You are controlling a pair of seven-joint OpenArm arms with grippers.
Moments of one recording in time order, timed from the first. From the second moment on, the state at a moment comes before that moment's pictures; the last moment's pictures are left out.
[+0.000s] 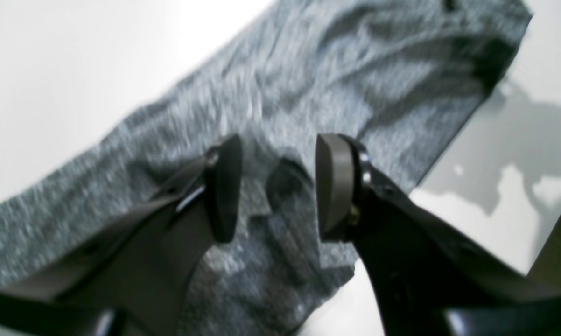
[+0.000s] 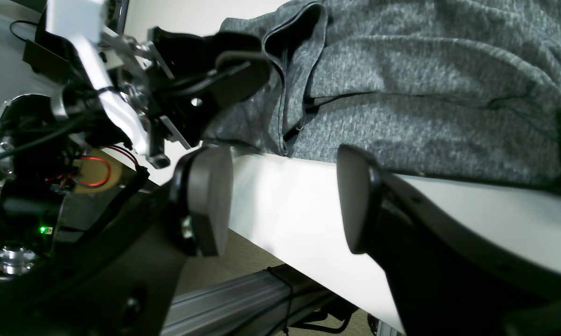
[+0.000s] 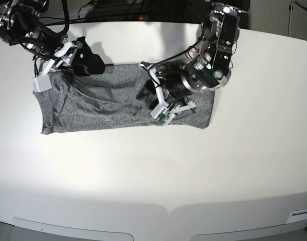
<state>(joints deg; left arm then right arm) 5.3 5.8 13.5 91.5 -7.3 -32.1 38.8 -22.3 4.9 36.7 113.4 69.0 34.6 -81.4</state>
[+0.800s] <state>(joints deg) -1.5 6.8 13.5 80.2 -8.9 -31.7 34.2 -22.4 4.9 36.7 113.4 69.0 34.6 -81.4</state>
